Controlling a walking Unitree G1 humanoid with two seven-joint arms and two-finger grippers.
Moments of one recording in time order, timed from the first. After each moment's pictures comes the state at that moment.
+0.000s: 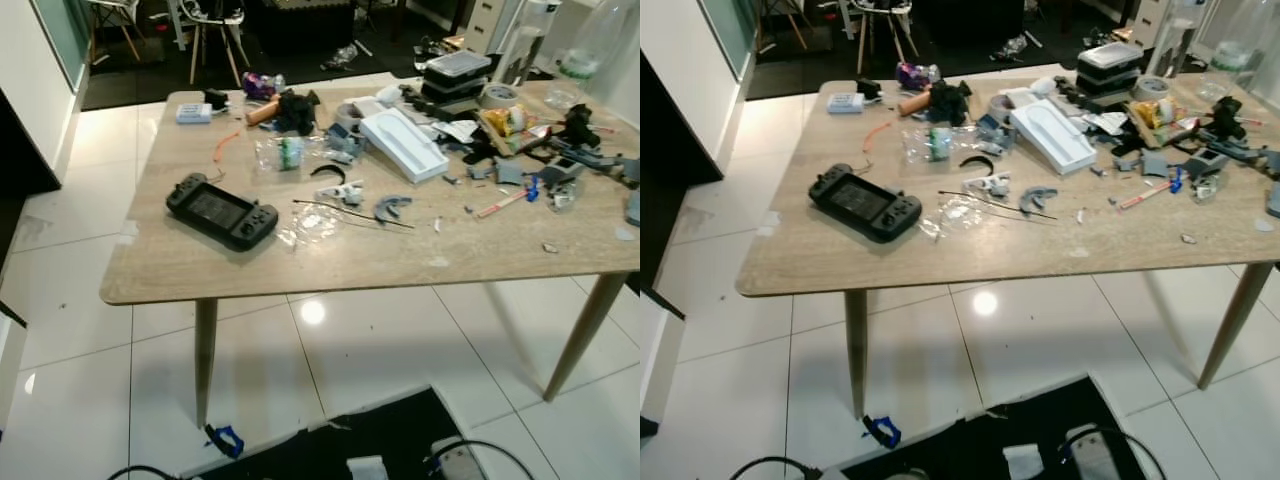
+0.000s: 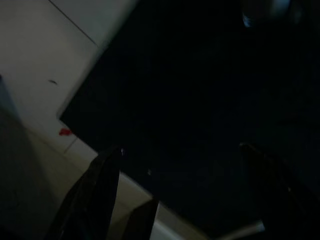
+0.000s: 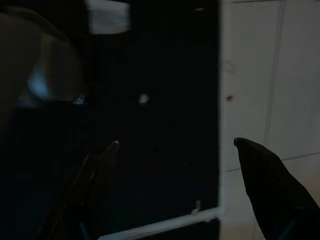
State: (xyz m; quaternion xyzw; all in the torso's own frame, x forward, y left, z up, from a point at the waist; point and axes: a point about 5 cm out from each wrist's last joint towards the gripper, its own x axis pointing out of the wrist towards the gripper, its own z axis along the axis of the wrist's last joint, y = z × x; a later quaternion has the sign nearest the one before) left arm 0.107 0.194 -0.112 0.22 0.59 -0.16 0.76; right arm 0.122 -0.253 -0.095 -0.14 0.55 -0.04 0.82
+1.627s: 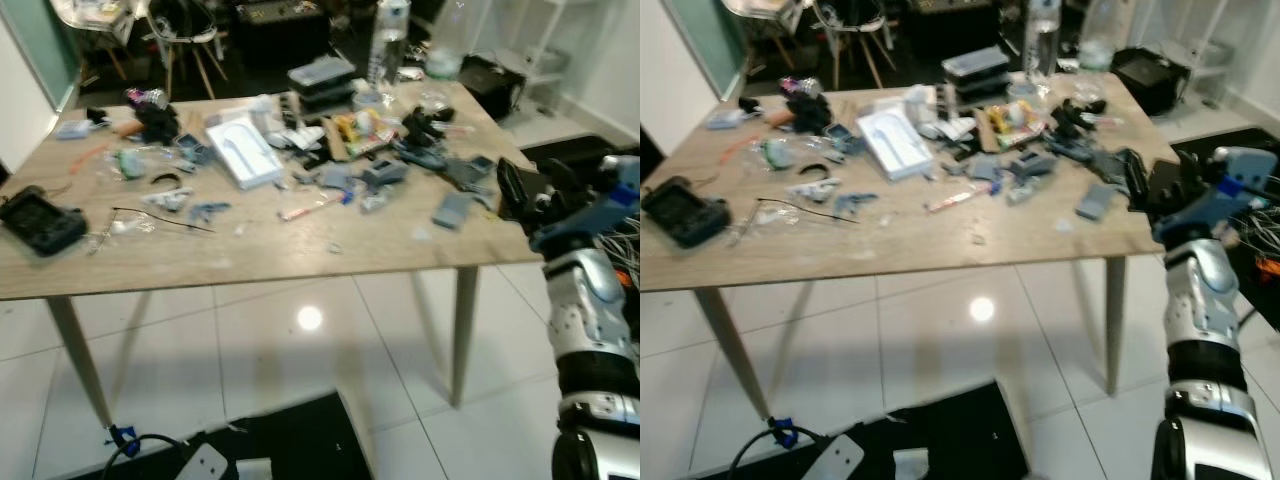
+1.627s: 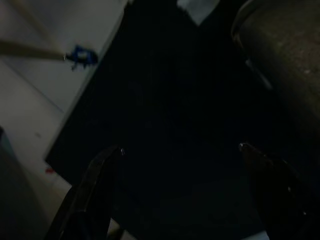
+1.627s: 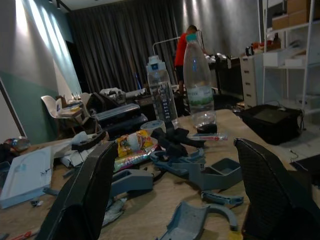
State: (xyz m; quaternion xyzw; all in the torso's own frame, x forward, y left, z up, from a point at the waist) left arm 0.128 0.204 -0.105 0.24 0.56 -0.15 0.78; right arm 0.343 -0.269 0.212 0.07 -0.21 0.05 0.97
